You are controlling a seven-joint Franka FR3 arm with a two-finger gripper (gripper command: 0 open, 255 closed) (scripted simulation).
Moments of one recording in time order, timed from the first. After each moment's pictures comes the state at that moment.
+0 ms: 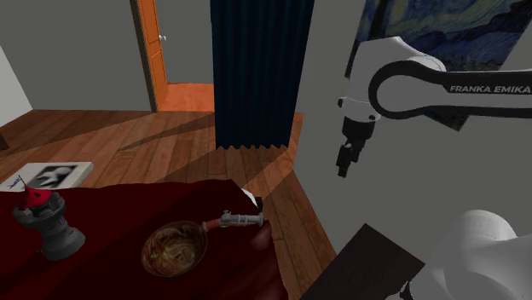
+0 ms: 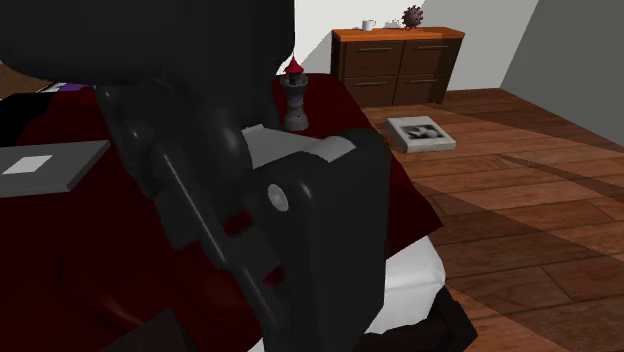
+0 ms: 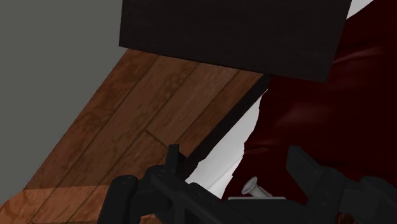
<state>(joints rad) 0.06 -0.69 -0.03 -2.47 -0.08 1.70 -0.10</state>
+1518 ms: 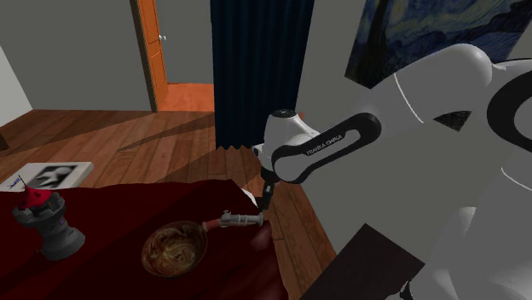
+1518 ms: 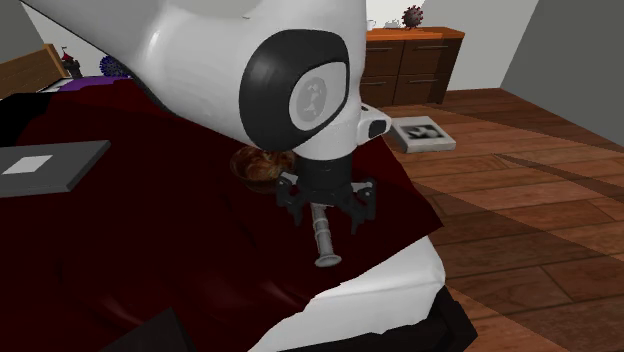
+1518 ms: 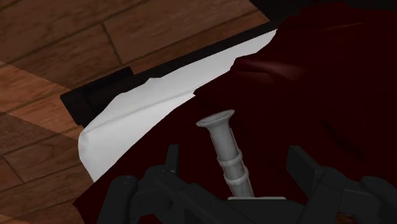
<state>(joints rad) 0.22 0.06 0.01 -2.34 -0.03 2.45 -0.39</state>
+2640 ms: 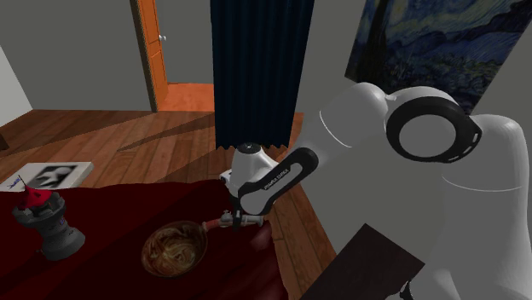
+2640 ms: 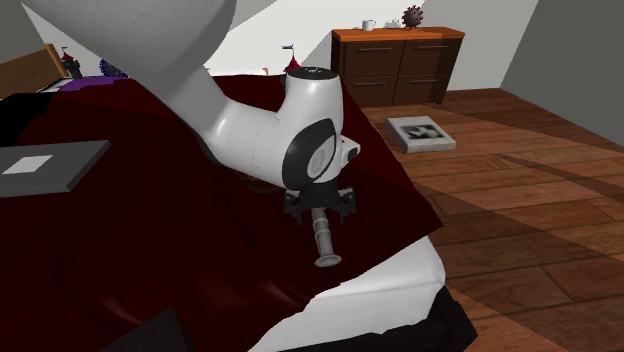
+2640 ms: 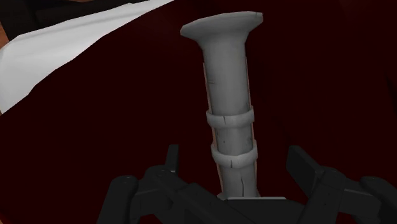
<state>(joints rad) 0.27 0.47 0.06 -2.09 -0.06 2.67 -0.49</state>
